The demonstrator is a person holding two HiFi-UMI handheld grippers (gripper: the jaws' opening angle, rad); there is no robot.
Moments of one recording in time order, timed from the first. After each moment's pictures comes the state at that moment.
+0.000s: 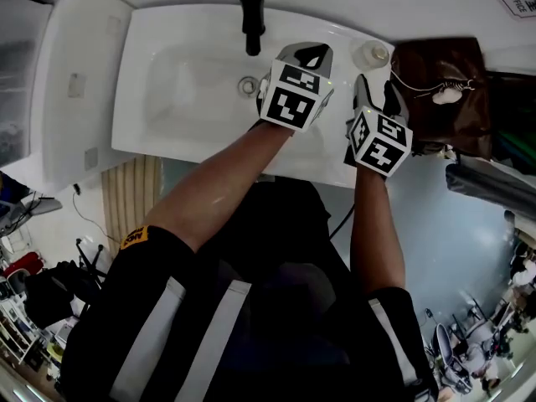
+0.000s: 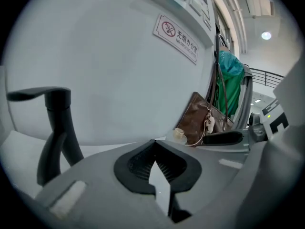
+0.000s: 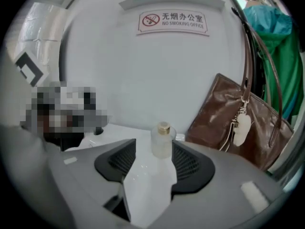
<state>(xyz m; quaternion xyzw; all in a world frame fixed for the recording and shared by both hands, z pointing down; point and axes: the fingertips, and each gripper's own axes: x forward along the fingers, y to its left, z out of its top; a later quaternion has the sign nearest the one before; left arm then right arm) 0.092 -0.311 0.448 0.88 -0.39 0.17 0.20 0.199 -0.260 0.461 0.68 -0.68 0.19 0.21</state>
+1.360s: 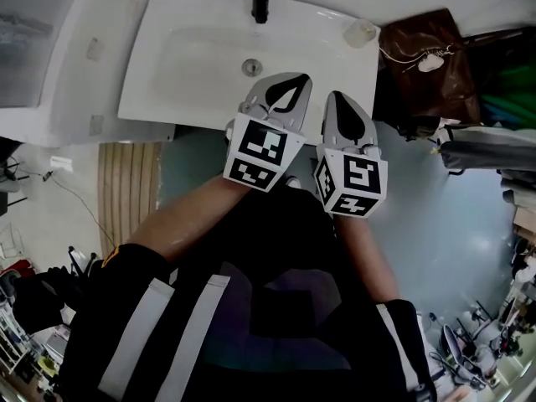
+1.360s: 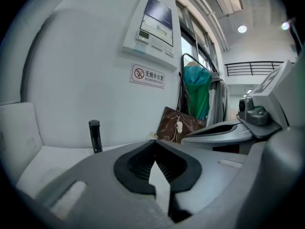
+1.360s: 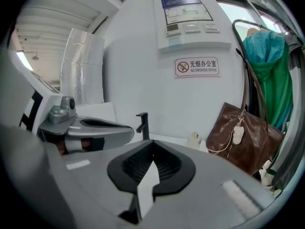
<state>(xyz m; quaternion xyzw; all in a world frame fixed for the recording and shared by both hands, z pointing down) 0.035 -0.133 0.358 0.91 -0.39 0.12 0.10 0.083 -0.107 0.361 0.61 -0.77 0.13 0.15</state>
